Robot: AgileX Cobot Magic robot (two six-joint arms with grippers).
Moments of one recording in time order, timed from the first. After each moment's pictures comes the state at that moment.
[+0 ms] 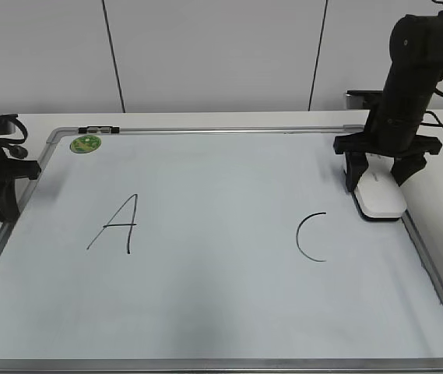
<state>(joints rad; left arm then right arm) 0.02 2.17 -1.51 -0.12 0.98 0.01 0.08 2.31 -1.89 0.05 1.22 0.04</state>
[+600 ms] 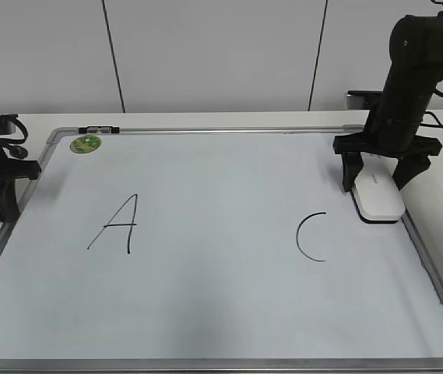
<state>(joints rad) 0.02 2.17 -1.51 -0.12 0.98 0.01 0.08 2.31 -1.89 0.05 1.22 0.06</state>
